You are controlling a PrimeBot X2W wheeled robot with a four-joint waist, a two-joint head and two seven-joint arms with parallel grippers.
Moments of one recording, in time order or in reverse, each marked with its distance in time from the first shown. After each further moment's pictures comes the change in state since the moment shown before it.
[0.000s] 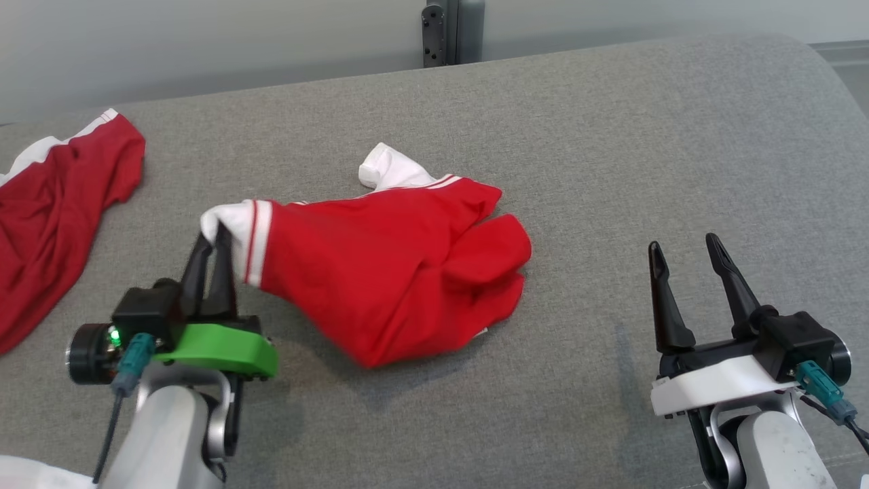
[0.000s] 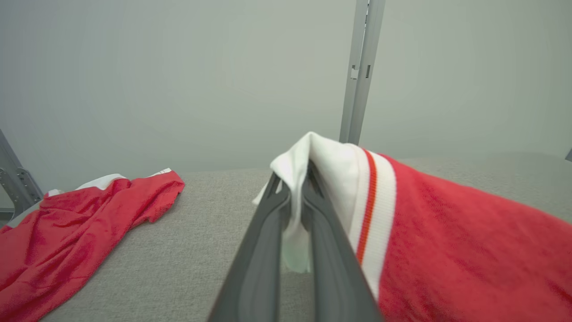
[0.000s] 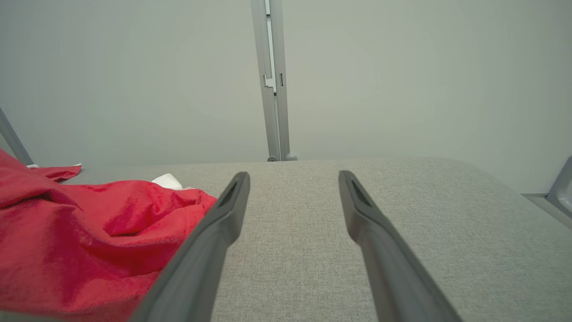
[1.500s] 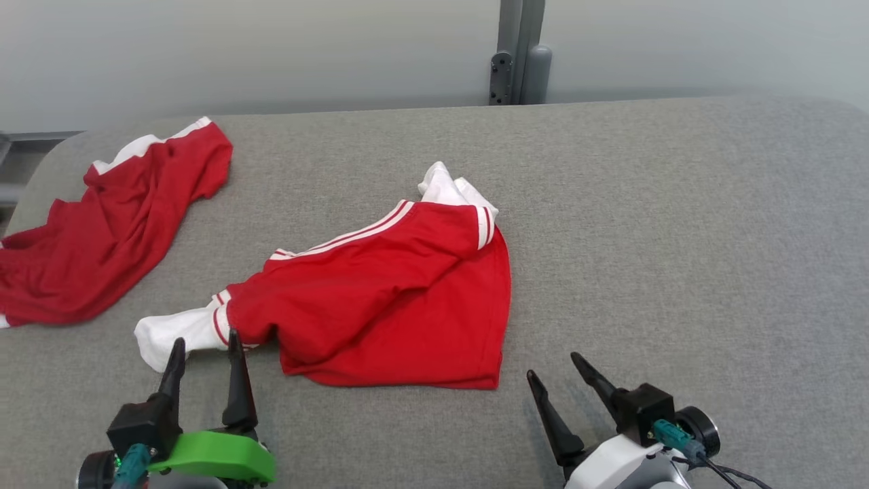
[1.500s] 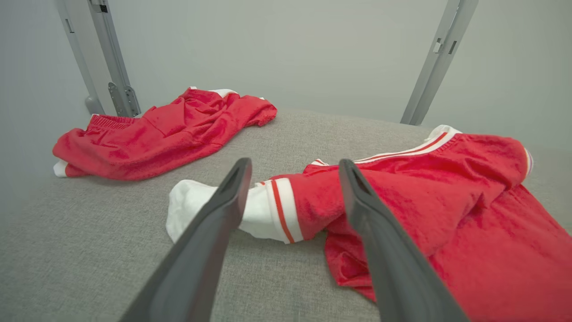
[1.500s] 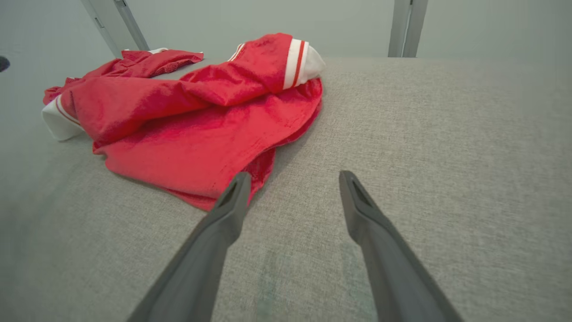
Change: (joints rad) left arm 0.275 -0.110 0.212 -0.026 0.054 -0.081 -0.001; right arm 0.018 0.001 0.301 0.323 0.048 0.000 0.000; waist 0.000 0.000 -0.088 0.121
